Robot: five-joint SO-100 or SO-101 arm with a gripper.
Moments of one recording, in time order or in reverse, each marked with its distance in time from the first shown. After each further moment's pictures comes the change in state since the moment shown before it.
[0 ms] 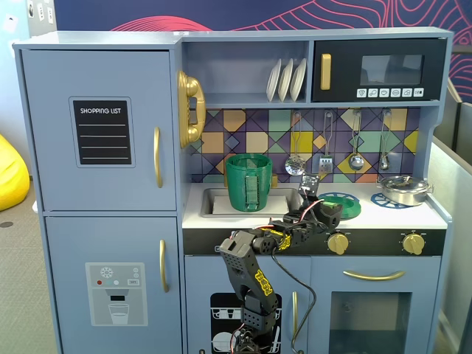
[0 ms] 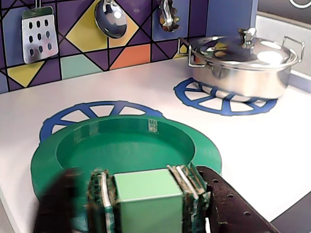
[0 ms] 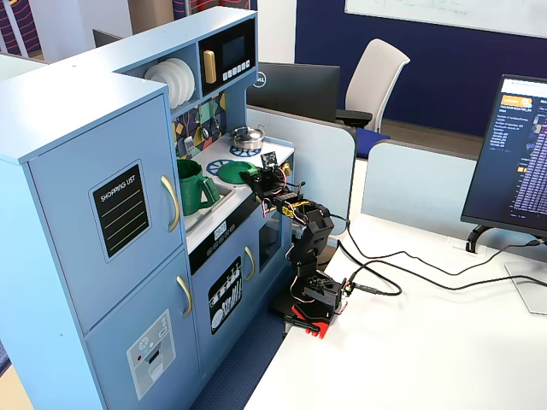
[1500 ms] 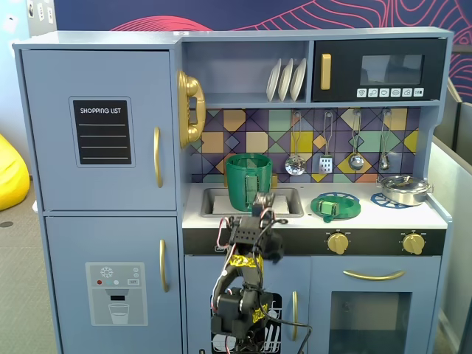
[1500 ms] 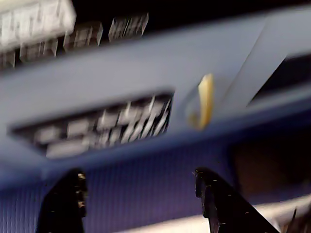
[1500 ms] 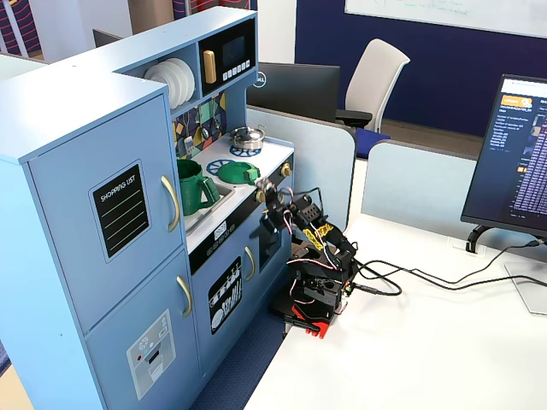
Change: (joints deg) arm -21.4 50.3 7.1 93.9 -1.4
